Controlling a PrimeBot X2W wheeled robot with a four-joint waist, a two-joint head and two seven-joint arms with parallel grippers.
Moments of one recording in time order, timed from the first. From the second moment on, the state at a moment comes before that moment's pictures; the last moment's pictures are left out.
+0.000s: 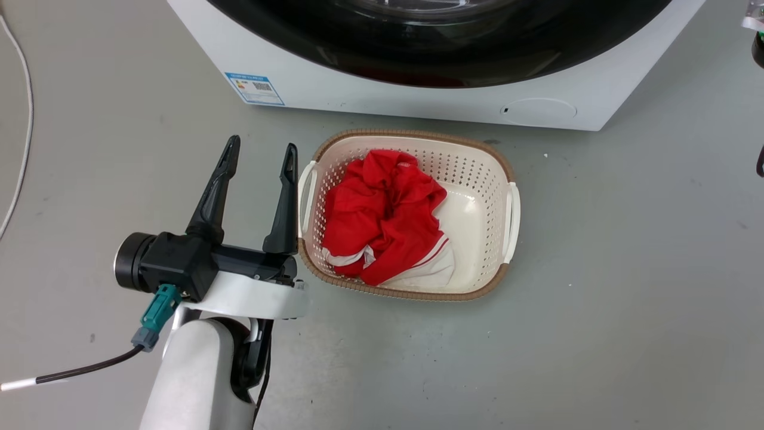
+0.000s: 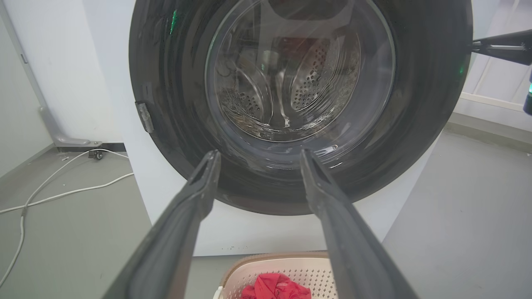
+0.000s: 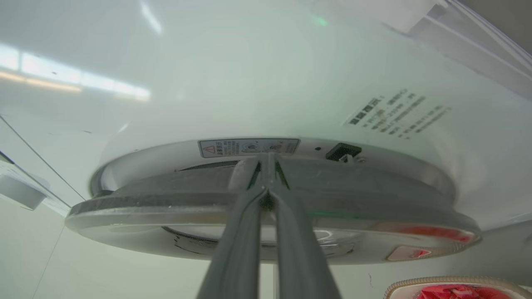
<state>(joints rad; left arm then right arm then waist) -0.31 0.05 -0.10 0.04 -0.14 -0.10 -0.26 -1.30 -0.38 0.36 1.01 1.72 0.13 0.18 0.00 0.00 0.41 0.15</state>
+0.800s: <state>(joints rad) -0.32 0.05 -0.12 0.04 -0.15 -0.09 -0.26 -1.28 -0.40 0.40 0.96 1.76 0.13 0.48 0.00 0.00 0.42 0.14</state>
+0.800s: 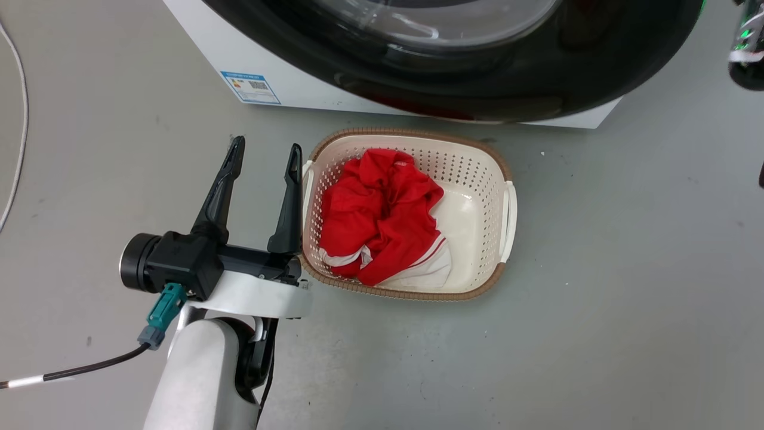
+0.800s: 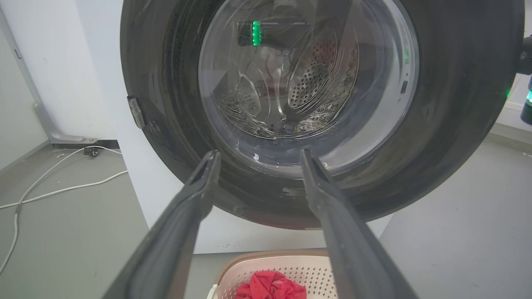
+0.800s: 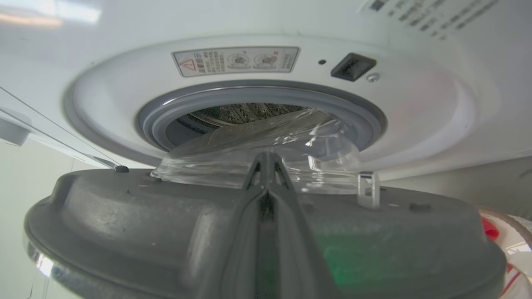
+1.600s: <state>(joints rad) -0.22 0.05 -0.10 0.10 -0.14 -0.09 -0.26 -0.90 -0.31 0.47 0.69 1.83 0.13 0.64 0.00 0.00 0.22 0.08</state>
